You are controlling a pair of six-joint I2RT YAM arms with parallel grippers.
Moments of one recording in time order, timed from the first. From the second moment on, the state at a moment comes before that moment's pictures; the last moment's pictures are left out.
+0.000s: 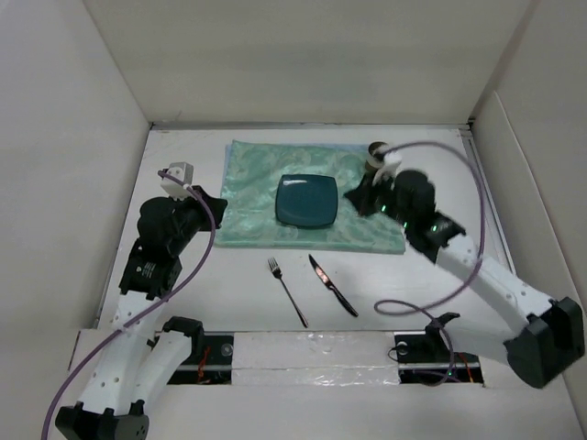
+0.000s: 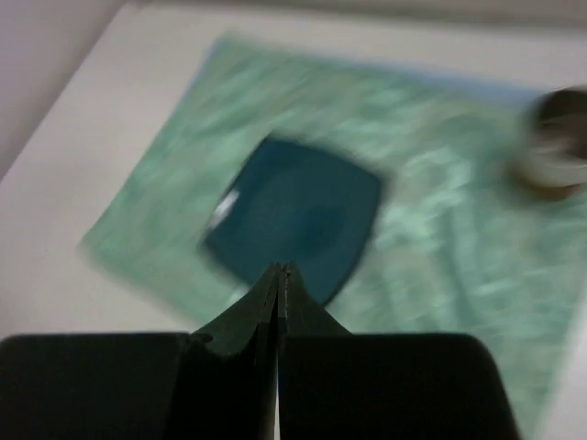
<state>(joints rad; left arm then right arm) -0.20 0.71 0.79 -0.33 0.18 -0.38 0.36 1.24 1.04 -0.05 -0.13 0.27</state>
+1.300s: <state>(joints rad) -0.20 0.67 0.79 -0.32 0.18 -0.38 1.10 1.48 0.76 -0.41 0.26 0.47</state>
